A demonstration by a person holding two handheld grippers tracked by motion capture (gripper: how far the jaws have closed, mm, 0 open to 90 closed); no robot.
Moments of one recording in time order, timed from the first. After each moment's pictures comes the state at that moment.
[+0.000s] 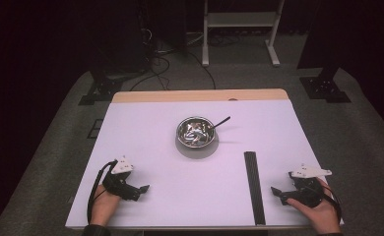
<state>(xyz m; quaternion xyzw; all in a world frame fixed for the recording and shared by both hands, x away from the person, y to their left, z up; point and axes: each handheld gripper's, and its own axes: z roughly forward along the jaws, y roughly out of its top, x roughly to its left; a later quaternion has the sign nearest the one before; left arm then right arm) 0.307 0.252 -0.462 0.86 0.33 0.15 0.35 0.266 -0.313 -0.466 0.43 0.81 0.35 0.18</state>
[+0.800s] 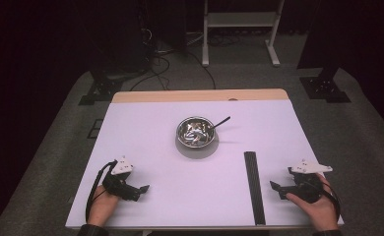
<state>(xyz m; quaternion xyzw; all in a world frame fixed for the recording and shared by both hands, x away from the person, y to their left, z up) 0.306 0.252 -0.463 0.86 0.33 0.15 0.35 0.273 -0.308 -0.455 0.44 0.80 0.36 0.20</state>
